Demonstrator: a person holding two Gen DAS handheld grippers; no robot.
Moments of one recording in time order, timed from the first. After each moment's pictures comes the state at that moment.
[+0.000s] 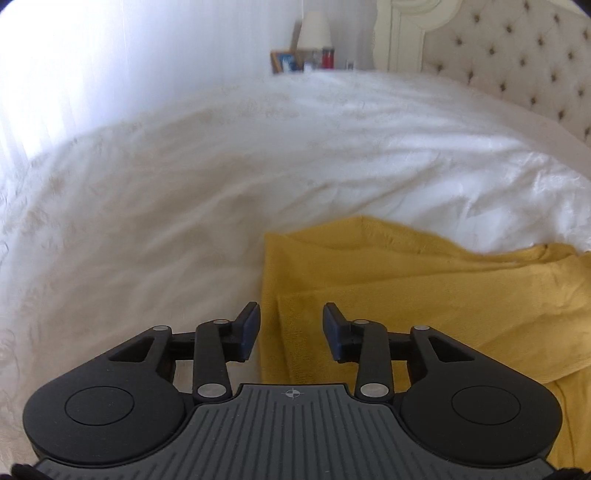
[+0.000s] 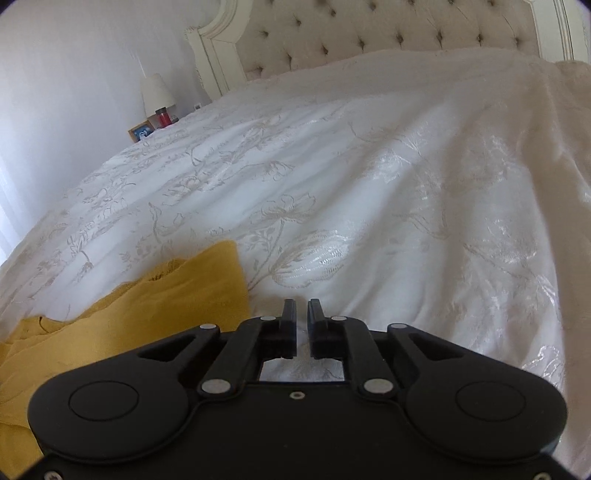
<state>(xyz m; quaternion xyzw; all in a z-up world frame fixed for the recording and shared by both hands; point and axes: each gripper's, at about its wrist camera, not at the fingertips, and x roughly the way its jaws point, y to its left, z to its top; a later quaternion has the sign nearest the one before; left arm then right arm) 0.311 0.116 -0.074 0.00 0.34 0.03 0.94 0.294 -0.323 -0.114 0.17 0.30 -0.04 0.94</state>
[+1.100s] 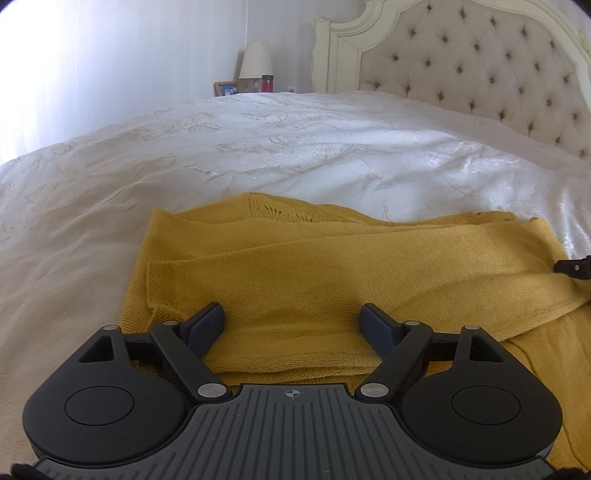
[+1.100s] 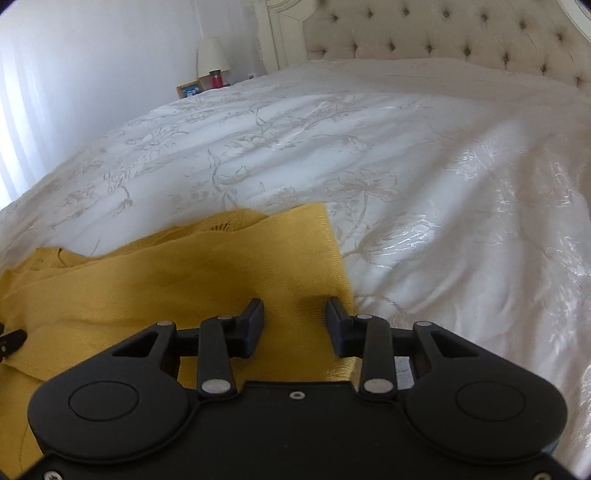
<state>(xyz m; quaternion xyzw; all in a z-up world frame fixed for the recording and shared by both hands) 0.291 0.061 -0.124 0.01 0.29 -0.04 0.96 0.304 -0.272 -0.126 0.09 0.33 0.01 0.94</state>
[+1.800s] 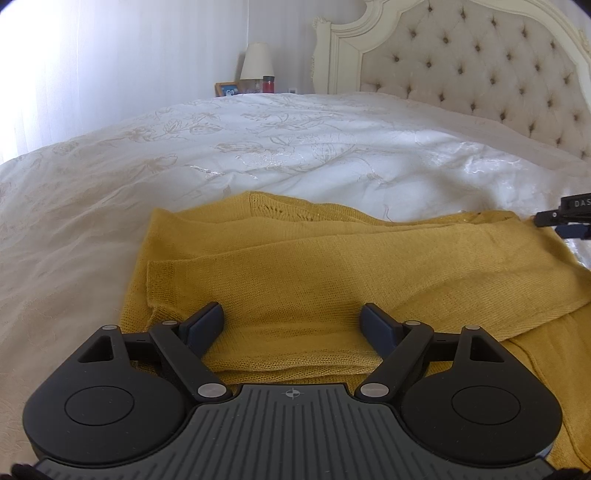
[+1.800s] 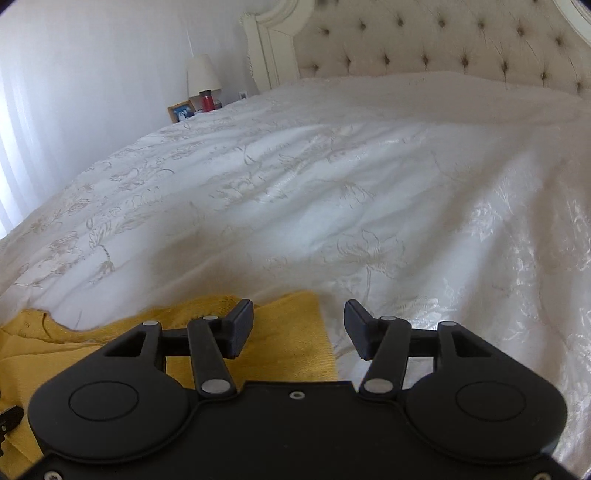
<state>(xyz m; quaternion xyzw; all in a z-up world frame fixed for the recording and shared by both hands) 0.292 0.061 -0.126 0.01 0.29 -0.04 0.96 0.363 -0.286 -0.108 0.11 0.31 0.01 0.94</state>
